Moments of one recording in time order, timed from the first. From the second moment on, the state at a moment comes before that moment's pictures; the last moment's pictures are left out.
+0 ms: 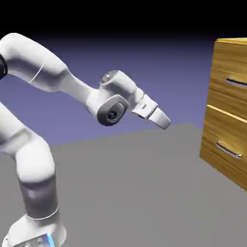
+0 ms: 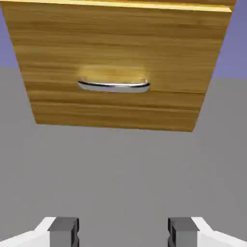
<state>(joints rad) 0.00 -0.54 0.02 -2.78 -0.05 3.03 0.75</state>
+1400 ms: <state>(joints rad) -0.51 0.34 0.74 -1.80 -1.88 2.87 1.13</state>
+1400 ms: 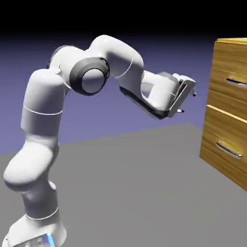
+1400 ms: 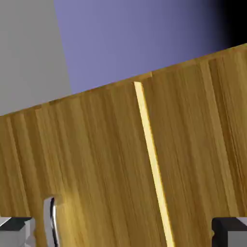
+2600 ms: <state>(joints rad) -0.63 0.85 1.02 -1.17 -2.62 2.84 1.15</state>
